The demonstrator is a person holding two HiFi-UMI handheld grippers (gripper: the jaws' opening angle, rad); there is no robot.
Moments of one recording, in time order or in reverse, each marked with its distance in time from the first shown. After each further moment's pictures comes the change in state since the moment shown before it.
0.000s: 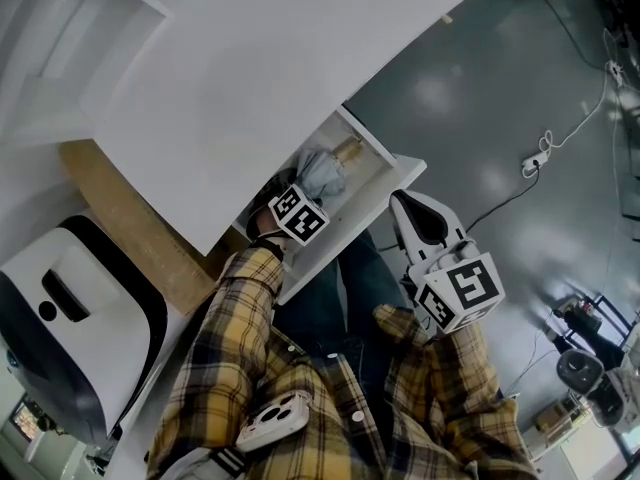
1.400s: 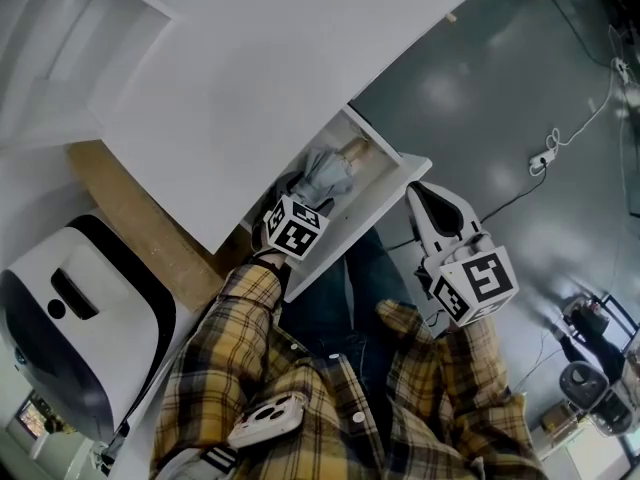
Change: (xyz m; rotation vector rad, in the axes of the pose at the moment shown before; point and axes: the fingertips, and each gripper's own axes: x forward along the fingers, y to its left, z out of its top) left arm -0.047 -0.002 0.018 -0.169 -0.211 -0.008; right arm -0.003 -0.016 0.009 -0.020 -0.012 -0.023
